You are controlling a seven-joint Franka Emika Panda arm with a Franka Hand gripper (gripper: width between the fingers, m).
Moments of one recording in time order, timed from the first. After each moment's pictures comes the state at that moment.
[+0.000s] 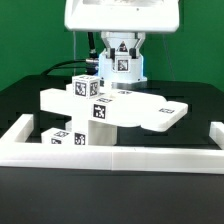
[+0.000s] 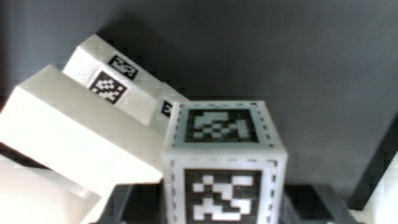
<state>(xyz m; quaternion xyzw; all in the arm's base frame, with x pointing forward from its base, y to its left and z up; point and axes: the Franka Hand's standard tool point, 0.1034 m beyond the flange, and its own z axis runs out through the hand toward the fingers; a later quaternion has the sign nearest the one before) 0.517 -0.038 0.145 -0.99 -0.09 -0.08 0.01</state>
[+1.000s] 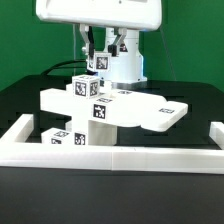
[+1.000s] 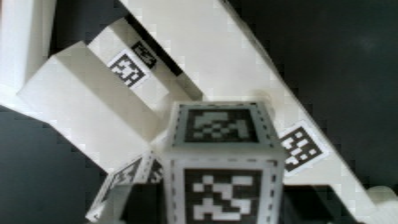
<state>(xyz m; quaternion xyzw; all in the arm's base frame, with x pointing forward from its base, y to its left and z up) 0.573 -0.077 0.155 -0.98 -0.19 -0.08 -0.02</state>
